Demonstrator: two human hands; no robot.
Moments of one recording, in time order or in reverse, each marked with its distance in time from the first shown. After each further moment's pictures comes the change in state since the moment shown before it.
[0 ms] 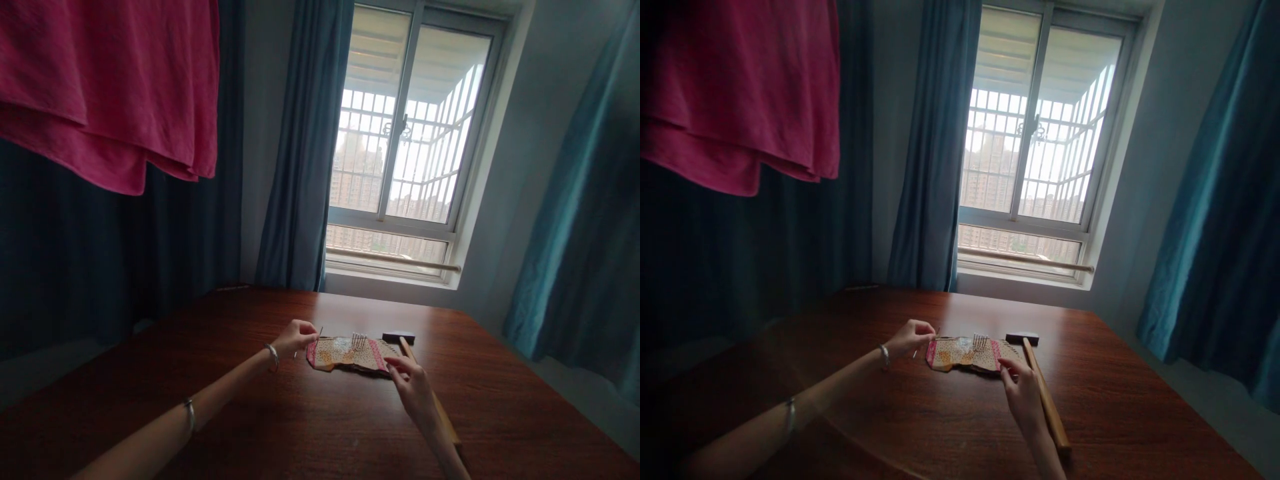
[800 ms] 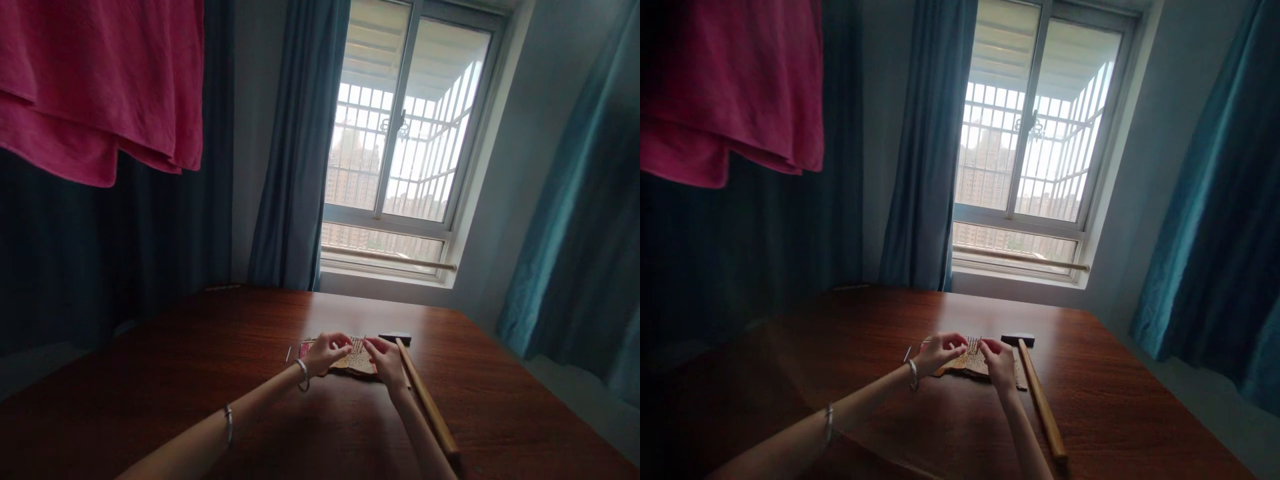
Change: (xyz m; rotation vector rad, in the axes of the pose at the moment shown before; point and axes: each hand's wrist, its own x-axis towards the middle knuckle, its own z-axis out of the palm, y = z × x) left_hand 0.019 0.030 0.083 0.006 0.006 0.223; right_hand 0.057 0.012 0.047 0.344 0.002 0.115
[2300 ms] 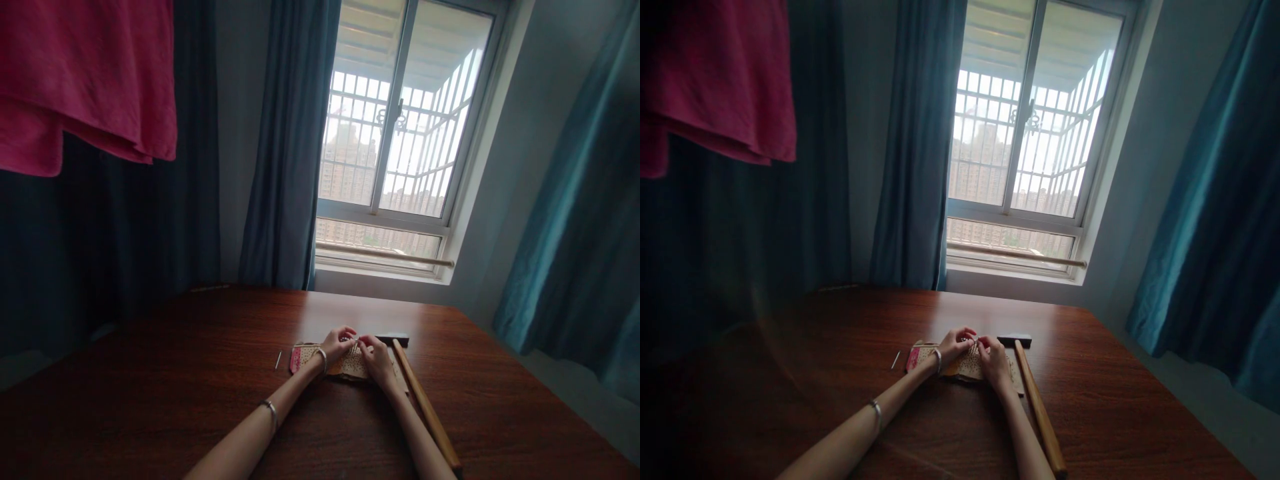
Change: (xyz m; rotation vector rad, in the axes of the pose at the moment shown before) left_hand 0.067 -0.065 0.052 -0.248 -0.011 -0.133; right_hand 0.042 0.058 -0.002 -0.387 -0.010 -0.204
